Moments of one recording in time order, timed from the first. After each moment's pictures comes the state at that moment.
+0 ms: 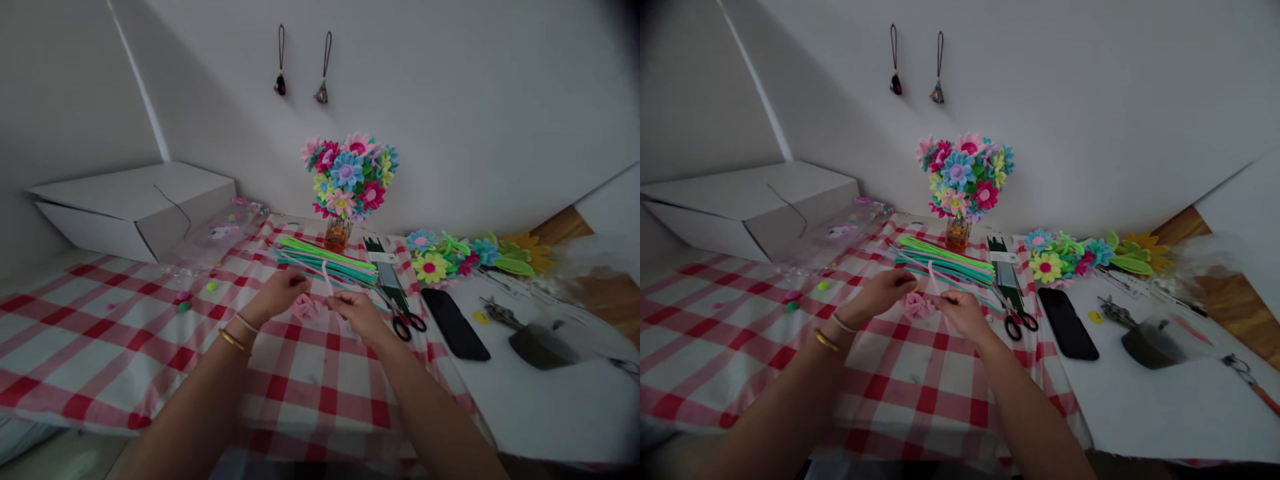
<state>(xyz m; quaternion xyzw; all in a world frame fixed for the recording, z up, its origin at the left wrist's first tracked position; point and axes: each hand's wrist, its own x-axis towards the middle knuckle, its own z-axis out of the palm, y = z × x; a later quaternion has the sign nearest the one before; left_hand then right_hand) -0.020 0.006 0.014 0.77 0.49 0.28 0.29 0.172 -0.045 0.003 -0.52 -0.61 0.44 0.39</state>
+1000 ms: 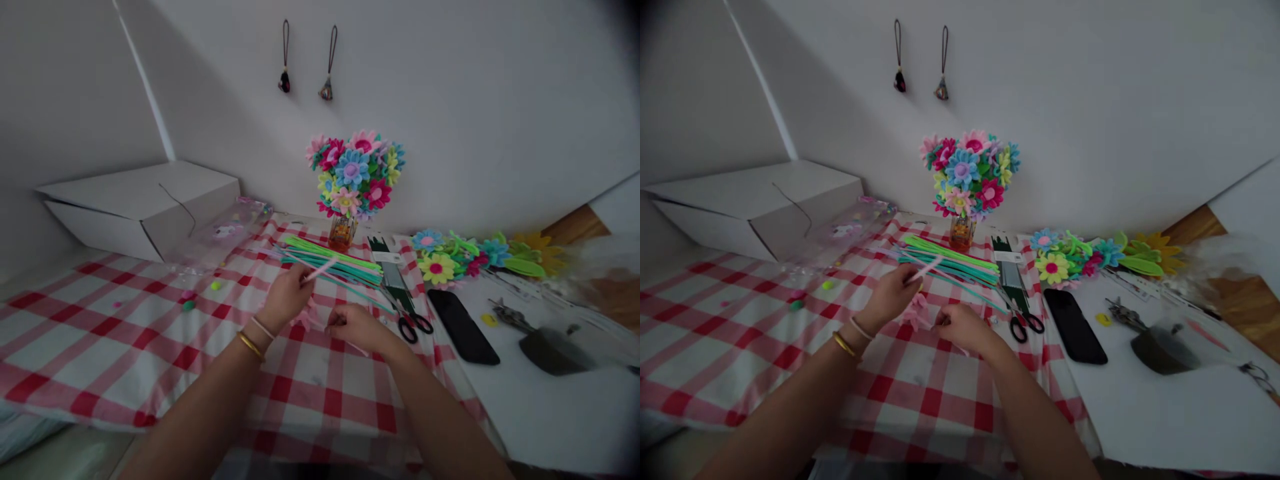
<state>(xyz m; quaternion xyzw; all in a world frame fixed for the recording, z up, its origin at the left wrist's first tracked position) -0.004 -0.001 0.011 0.77 0.53 0.33 0.14 0.174 -0.047 -0.013 -0.54 -0.73 0.36 0.20</state>
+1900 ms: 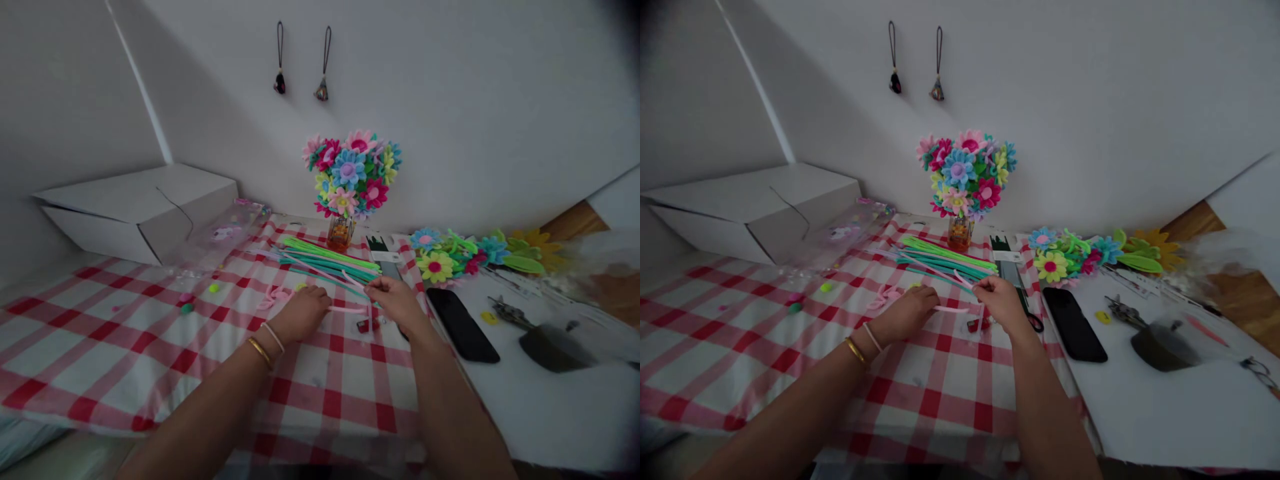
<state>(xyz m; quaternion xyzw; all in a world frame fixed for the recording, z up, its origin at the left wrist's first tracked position) 0.015 -0.011 -0.004 0.94 0.31 0.14 0.03 0.226 -0.037 0.019 -0.65 -0.60 0.27 0.39</state>
